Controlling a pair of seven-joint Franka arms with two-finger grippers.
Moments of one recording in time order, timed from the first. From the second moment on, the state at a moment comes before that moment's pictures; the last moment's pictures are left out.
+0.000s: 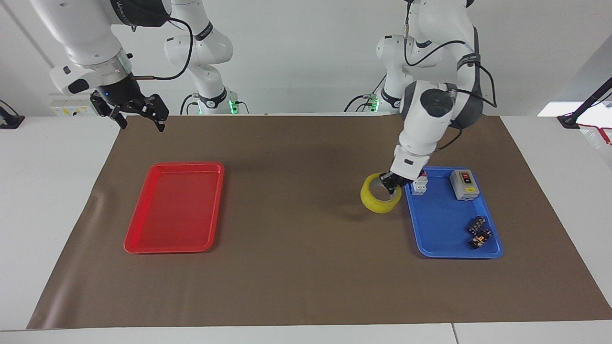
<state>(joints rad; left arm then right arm) -0.40 0.17 -0.07 -1.91 0.02 2.14 -0.69 0.07 -0.03 -0.08 -1.58 -0.03 1.51 0.09</state>
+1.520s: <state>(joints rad) -0.68 0.31 -0.07 -1.97 0.14 2.34 -1.00 0.07 -0.03 -0.08 -1.58 -0.03 1.51 0.09</state>
